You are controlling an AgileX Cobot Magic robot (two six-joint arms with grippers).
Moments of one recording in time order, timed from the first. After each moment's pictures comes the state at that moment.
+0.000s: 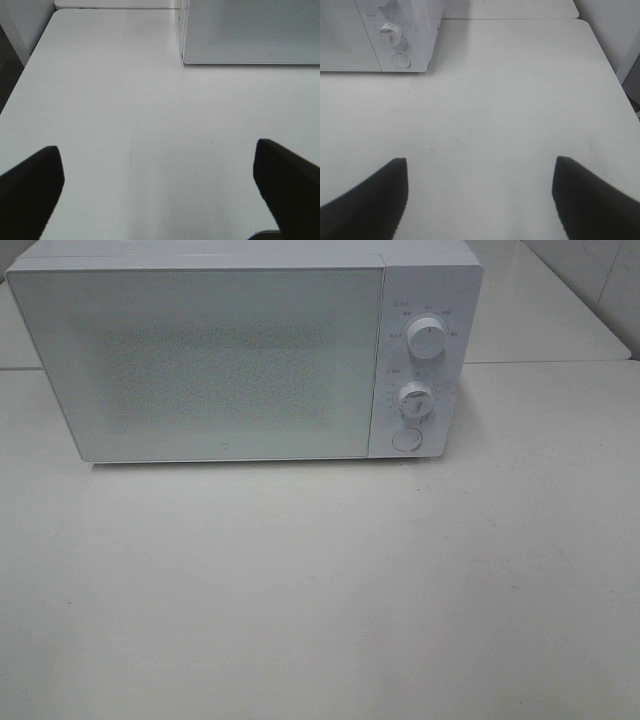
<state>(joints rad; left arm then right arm) 0.07 0.00 -0.52 -0.07 1.08 0.06 0.09 0.00 -0.50 -0.07 1.00 0.08</state>
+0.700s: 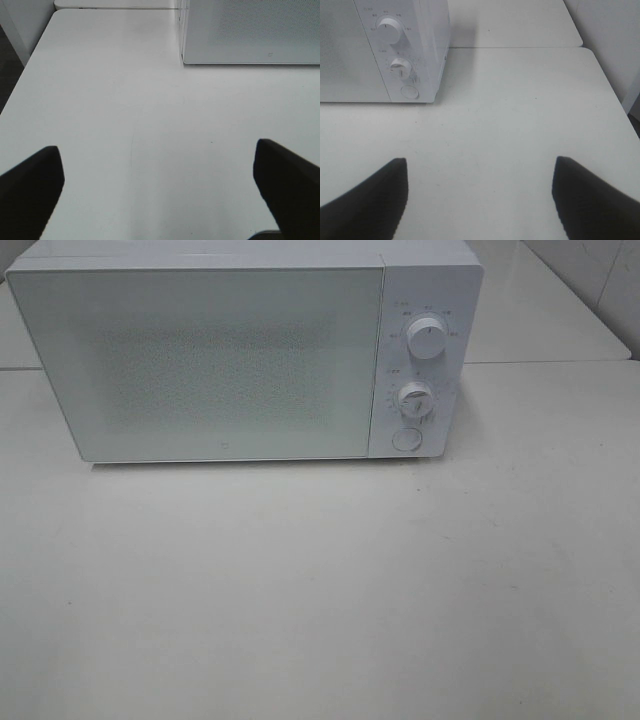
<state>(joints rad) 0.07 0.00 -0.52 -0.07 1.08 0.06 0.09 0.11 -0.53 -0.06 0.85 0.08</state>
